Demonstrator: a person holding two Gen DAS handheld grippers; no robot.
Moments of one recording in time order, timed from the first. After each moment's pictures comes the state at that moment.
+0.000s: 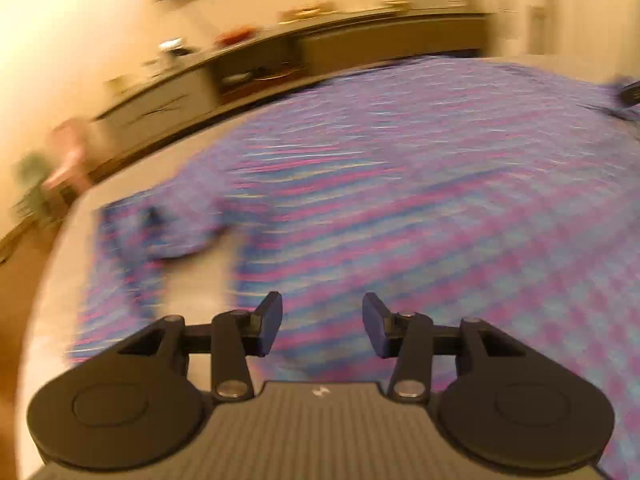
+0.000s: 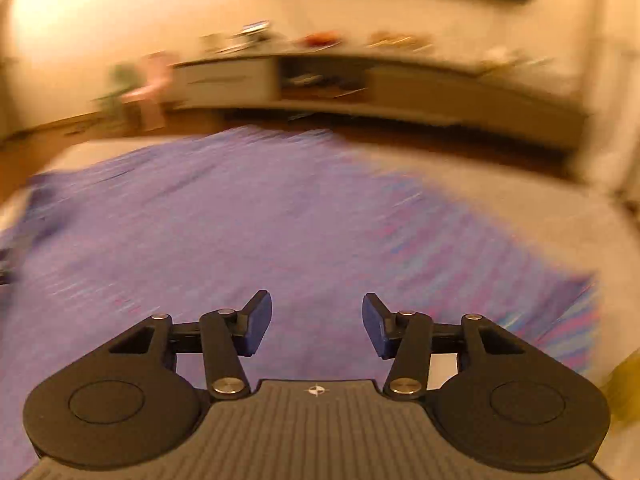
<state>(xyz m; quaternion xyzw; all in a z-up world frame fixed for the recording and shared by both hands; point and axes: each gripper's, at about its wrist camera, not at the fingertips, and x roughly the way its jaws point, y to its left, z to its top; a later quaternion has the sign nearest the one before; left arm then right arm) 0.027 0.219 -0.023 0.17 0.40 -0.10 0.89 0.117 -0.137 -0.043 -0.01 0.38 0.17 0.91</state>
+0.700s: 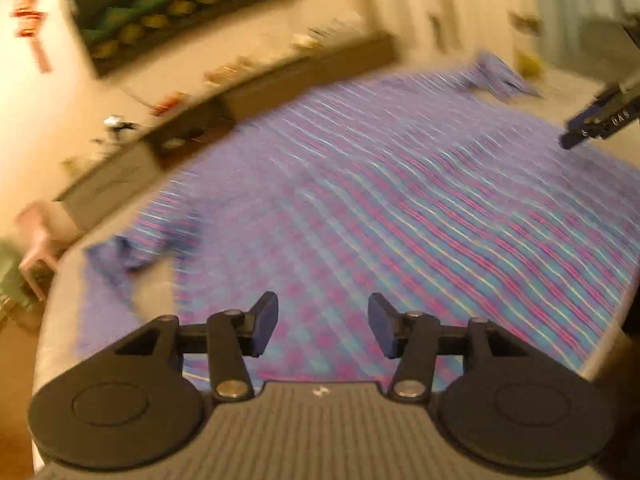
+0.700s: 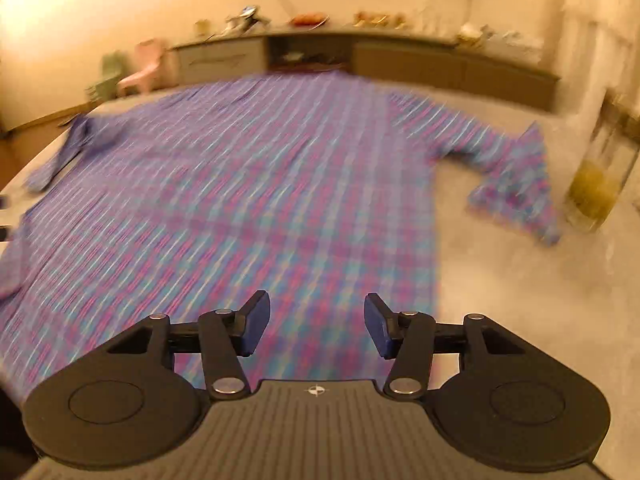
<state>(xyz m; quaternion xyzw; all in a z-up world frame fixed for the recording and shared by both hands) -0.127 0.166 0.000 0.26 0.34 -0.18 0.89 -0.063 -0.118 -0.091 0.00 0.40 0.10 0.91</state>
